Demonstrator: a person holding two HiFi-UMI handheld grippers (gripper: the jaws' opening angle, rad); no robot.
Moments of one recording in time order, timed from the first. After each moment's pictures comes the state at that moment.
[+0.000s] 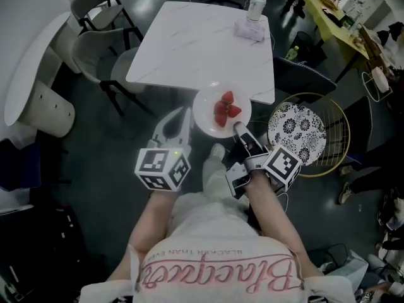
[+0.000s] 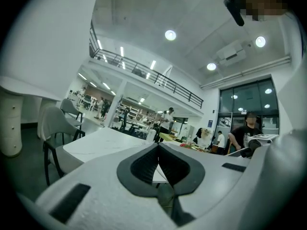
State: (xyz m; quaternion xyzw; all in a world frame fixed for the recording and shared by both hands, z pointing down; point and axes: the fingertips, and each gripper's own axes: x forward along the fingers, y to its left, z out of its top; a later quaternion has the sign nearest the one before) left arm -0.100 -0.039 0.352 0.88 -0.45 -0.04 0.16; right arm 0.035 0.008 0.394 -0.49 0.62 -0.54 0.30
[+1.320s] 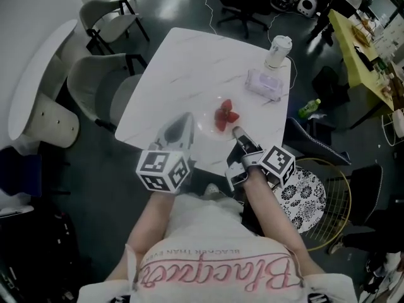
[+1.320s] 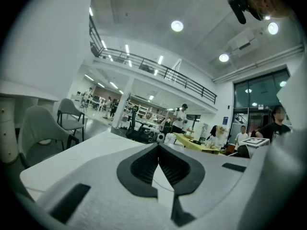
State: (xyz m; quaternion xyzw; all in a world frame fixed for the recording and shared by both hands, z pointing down) left arm -0.020 -0.351 0.365 0.85 -0.50 -0.02 0.17; right arm 0.120 -0.333 0.433 -0.45 0.62 -0.59 0.24
